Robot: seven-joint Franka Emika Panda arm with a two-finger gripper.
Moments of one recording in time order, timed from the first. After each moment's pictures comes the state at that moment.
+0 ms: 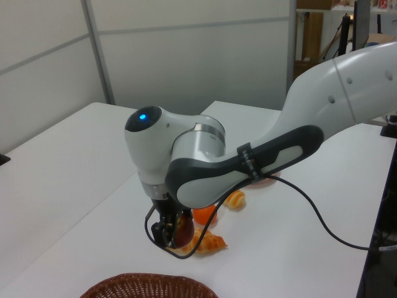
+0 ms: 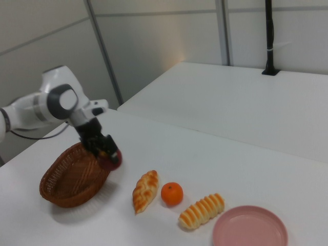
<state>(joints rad) 0.56 0.26 -0.08 -1.68 -0.19 1.90 0.41</state>
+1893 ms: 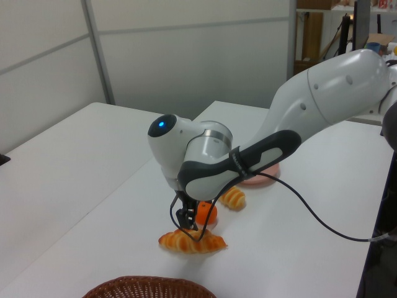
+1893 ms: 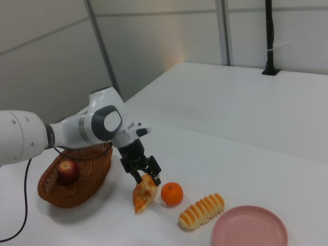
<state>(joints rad) 0.32 0.36 -0.06 -1.75 -0.29 2.02 0.29</state>
